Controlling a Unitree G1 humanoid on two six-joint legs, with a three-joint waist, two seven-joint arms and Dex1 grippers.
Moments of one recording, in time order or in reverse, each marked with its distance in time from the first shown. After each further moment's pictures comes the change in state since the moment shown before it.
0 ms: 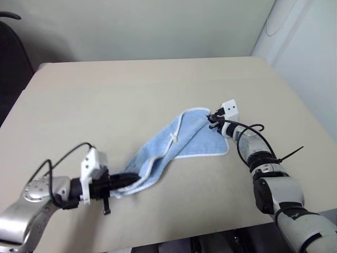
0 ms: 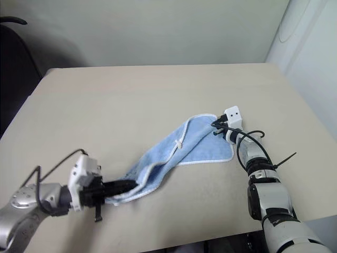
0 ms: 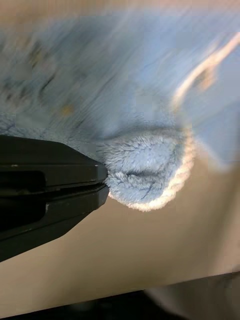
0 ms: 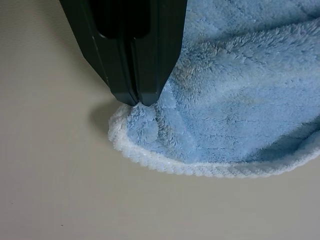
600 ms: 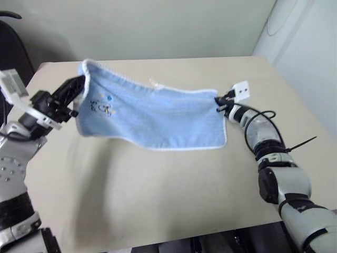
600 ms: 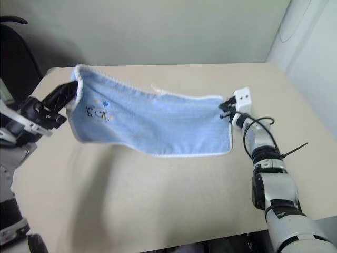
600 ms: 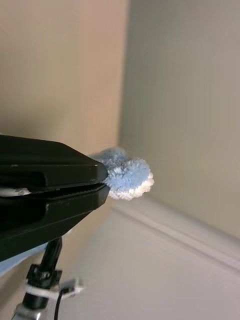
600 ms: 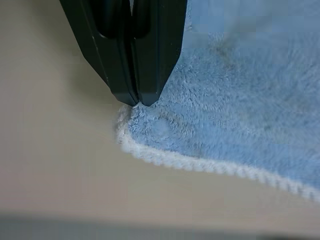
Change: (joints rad) left arm -0.578 -0.105 0.223 0.334 -0.290 0.127 0.544; right arm -0.149 -0.072 -0.059 -0.001 0.040 -0.008 -0.017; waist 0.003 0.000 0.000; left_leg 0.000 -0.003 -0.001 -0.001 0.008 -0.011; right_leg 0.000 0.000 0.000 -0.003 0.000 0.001
